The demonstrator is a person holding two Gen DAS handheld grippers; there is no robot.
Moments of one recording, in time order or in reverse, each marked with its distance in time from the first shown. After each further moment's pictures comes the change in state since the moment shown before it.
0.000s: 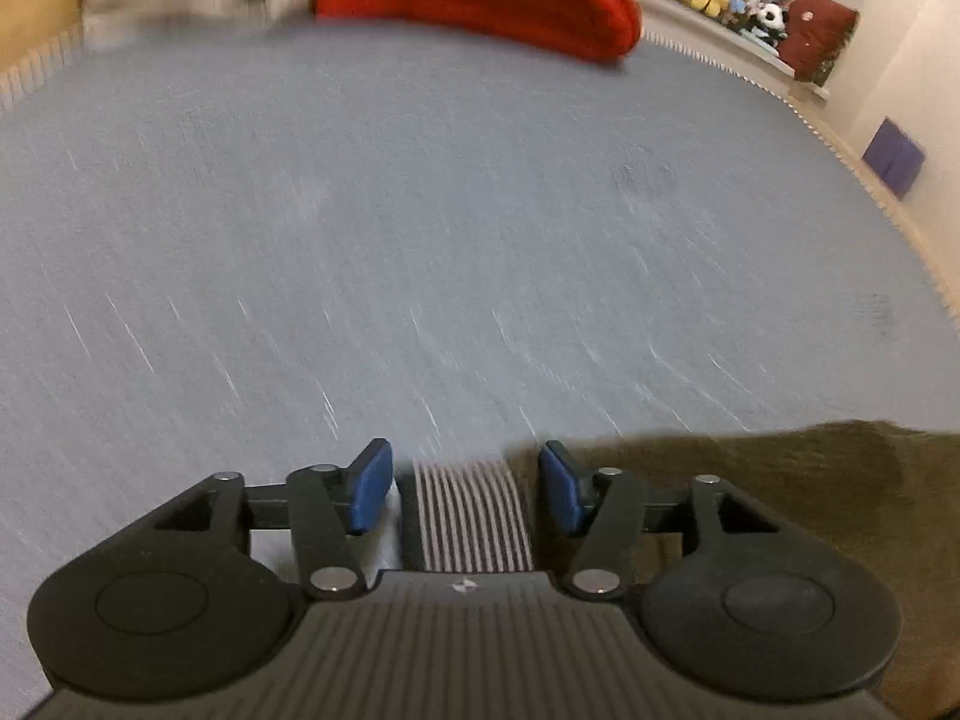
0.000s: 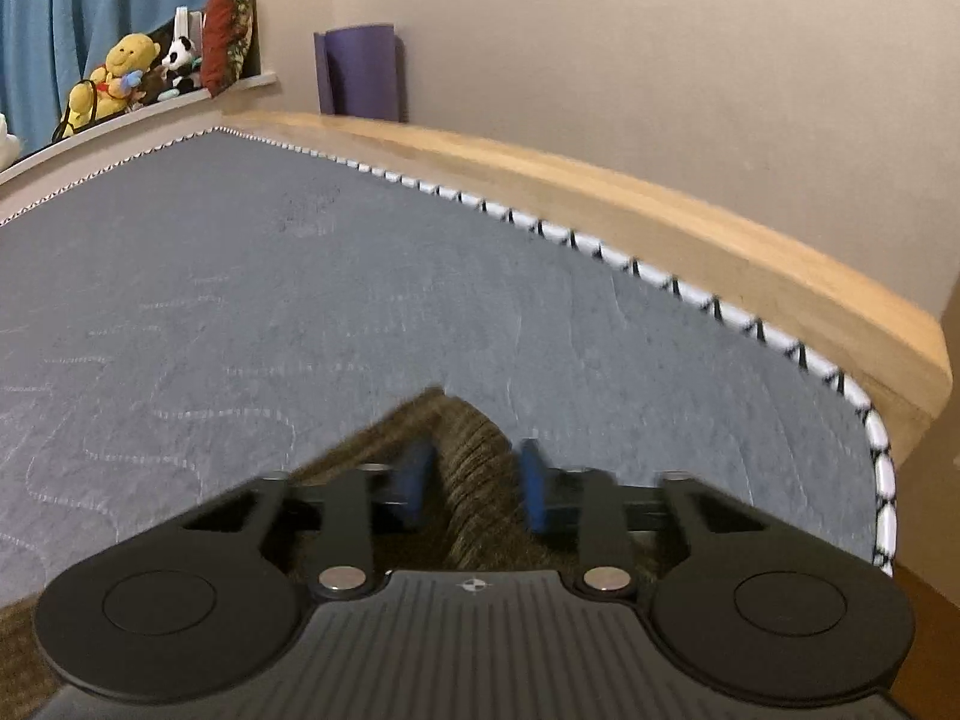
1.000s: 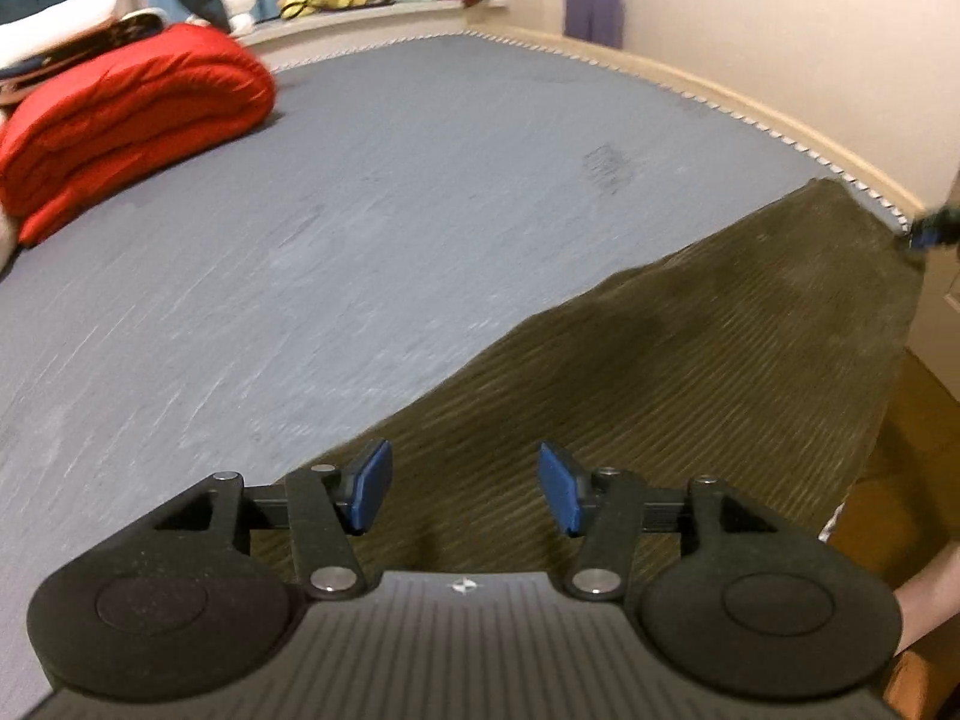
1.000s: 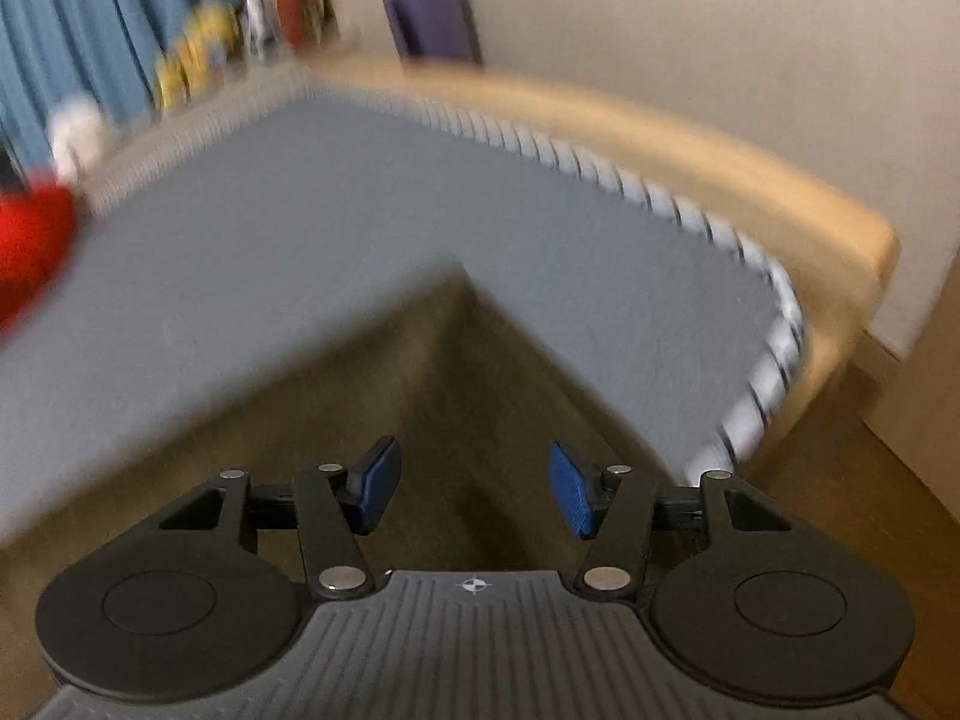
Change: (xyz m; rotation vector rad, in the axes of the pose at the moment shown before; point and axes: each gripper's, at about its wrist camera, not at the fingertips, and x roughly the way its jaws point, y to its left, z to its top) left arm -0.063 -0.153 -0.024 0.551 -0.052 -0.325; right arm -0.107 -0.092 -0.021 -0.002 0.268 0.202
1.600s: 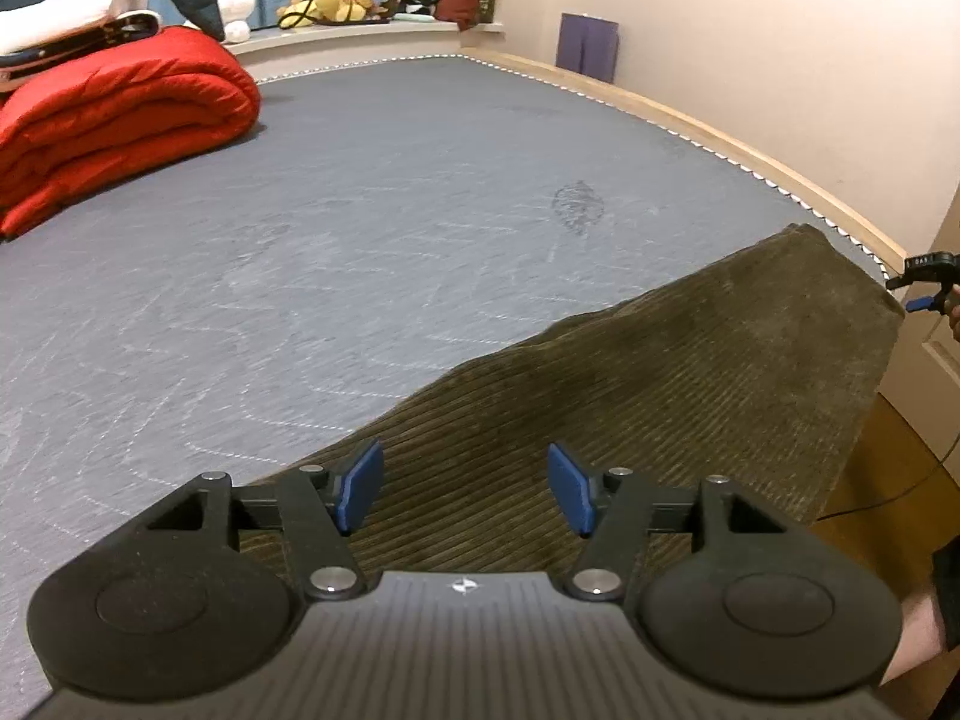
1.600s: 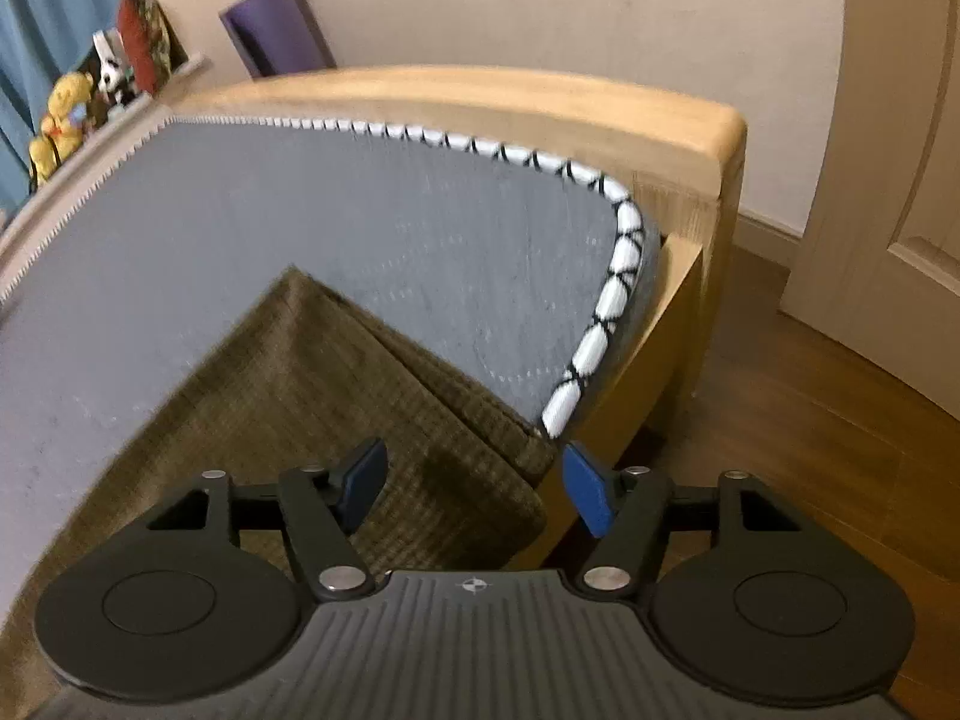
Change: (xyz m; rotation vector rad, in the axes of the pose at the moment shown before) left arm 0.023 -0.019 0.009 -0.073 -0.041 -0.033; right arm -0.010 -0.045 0.000 0.287 0.007 -0.078
